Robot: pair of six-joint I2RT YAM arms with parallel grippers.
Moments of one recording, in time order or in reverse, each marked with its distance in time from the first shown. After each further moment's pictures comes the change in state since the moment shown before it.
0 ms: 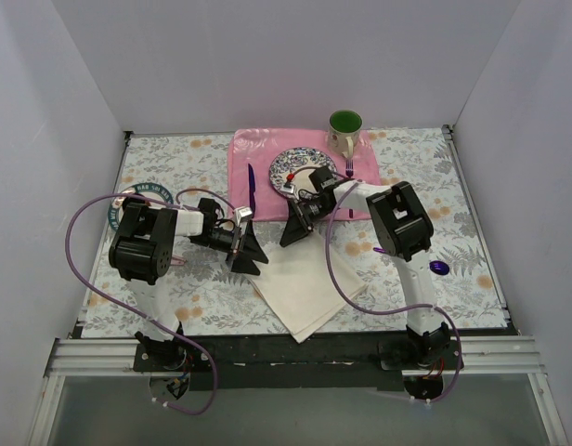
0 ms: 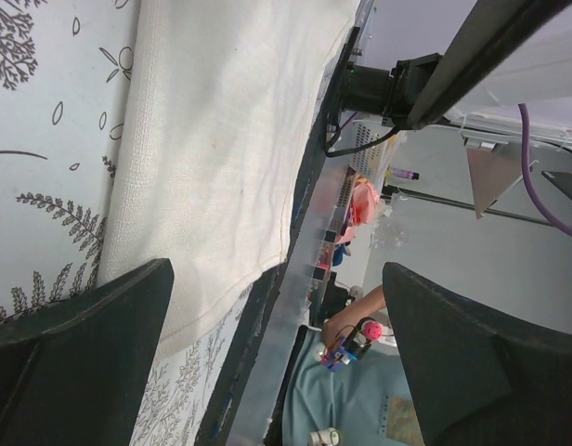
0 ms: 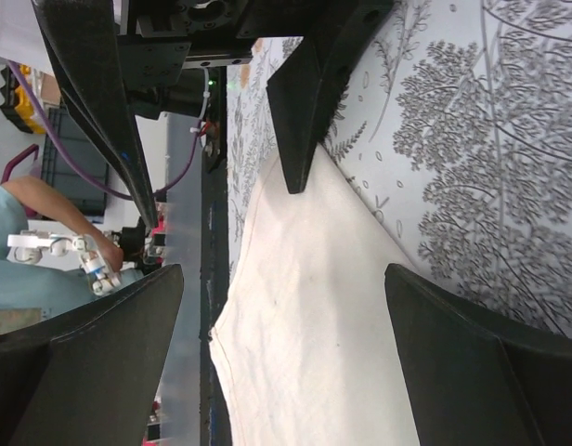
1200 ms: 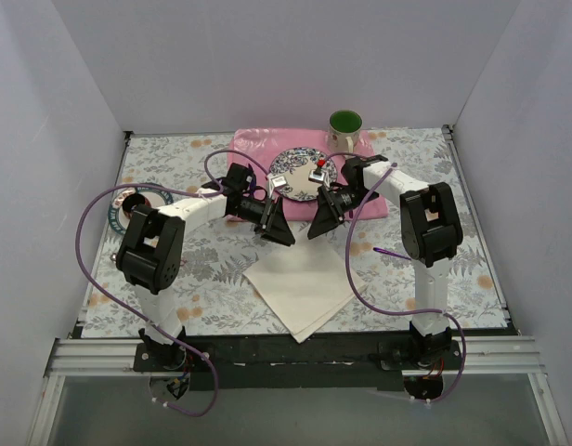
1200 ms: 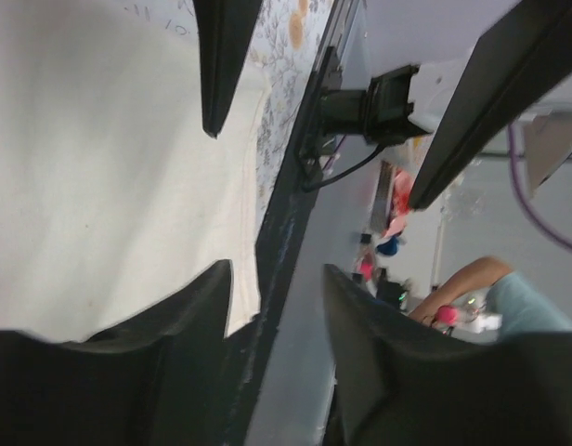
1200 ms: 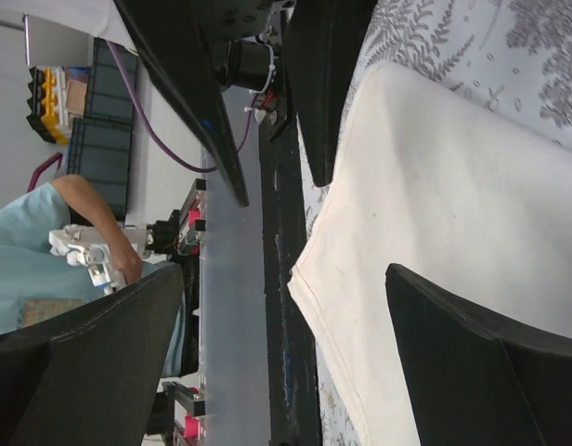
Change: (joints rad) left arm -0.195 -0.063 0.314 0.018 -0.063 -0.165; right arm -0.138 -0.182 0.061 -0.727 -0.026 -0.505
